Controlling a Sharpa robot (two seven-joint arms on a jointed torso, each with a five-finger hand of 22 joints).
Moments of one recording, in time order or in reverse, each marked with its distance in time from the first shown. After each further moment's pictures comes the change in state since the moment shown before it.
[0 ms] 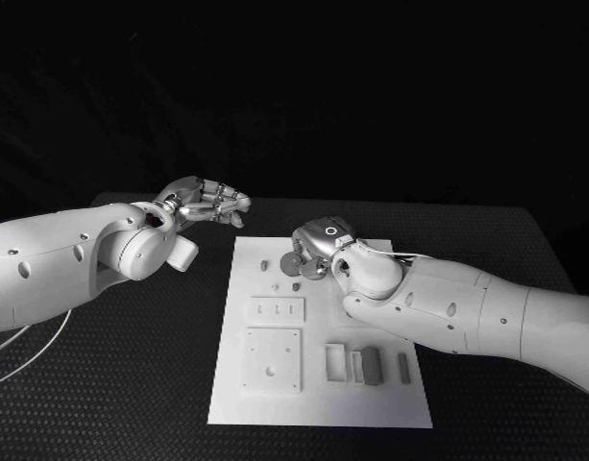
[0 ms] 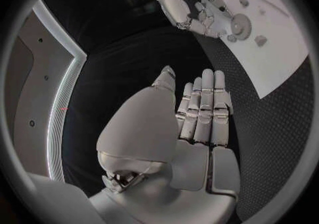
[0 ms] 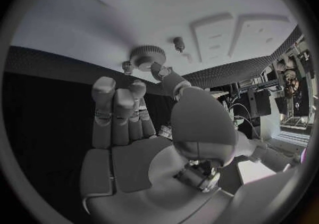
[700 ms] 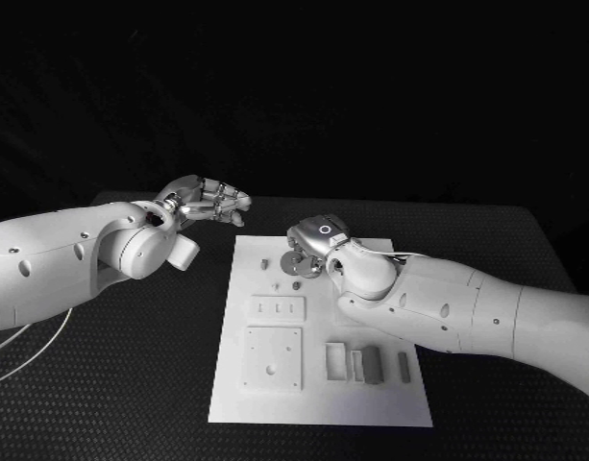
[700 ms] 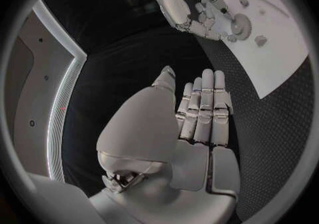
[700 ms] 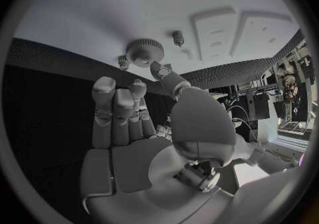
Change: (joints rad) left arm 0.000 0.001 0.000 0.001 0.000 0.000 0.000; left_hand 0.000 0.000 0.000 0.000 0.000 0.000 0.000 0.000 0.000 0.000 0.000 0.000 0.000 0.000 0.000 0.000 -0.001 0.000 0.000 0.000 0.000 0.000; right arm 0.000 0.038 0.000 -0.023 -0.049 0.006 -0.021; right_hand 0.016 0.026 -0.001 -0.032 0.000 0.015 -0.015 0.012 0.003 0.004 -0.004 0.000 0.001 0.000 0.000 0.004 0.000 0.000 0.000 0.000 0.000 0.000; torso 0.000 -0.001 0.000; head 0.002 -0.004
